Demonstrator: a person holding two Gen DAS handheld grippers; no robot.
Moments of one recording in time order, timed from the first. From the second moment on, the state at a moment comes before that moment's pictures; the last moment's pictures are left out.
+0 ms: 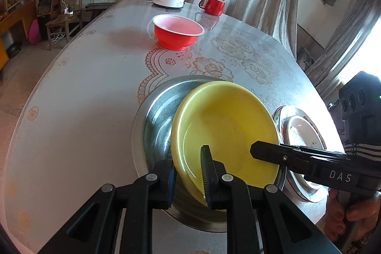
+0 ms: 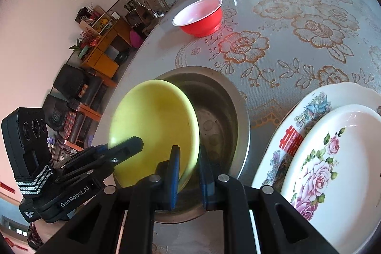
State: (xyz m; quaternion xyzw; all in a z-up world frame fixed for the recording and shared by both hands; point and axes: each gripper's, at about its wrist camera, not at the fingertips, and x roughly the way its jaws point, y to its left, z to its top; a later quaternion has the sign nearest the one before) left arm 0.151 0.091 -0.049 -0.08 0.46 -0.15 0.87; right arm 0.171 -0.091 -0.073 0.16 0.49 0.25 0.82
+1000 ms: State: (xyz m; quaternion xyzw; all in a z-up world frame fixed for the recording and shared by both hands) left arm 0.152 0.076 -0.045 -0.03 0.44 -0.15 0.88; right arm 0.177 -0.068 -0.070 0.06 0.49 0.20 0.85
